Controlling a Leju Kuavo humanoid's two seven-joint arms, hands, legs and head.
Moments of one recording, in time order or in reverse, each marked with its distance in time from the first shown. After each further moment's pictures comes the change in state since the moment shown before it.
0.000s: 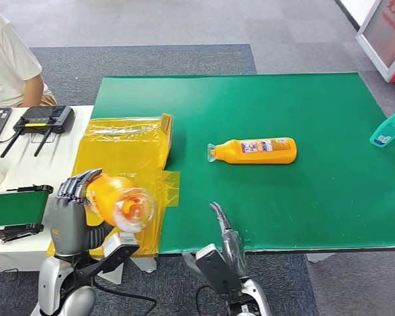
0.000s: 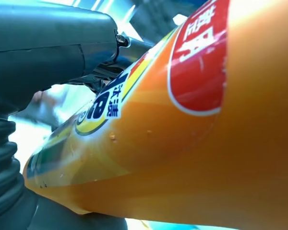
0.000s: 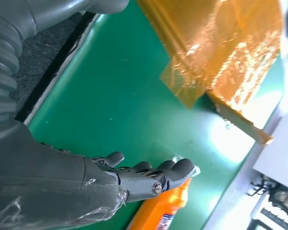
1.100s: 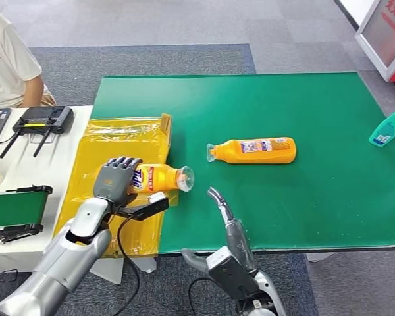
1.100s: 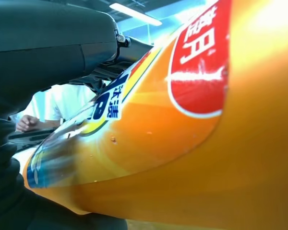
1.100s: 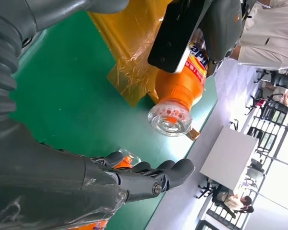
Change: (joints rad) left arm -0.497 0.025 -0.133 0.713 -0.173 -0.343 0.171; right arm 0.009 -0.040 -0.027 -0.206 -0.021 0.143 -0.067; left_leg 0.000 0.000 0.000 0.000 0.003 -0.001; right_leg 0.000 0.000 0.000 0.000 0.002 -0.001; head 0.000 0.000
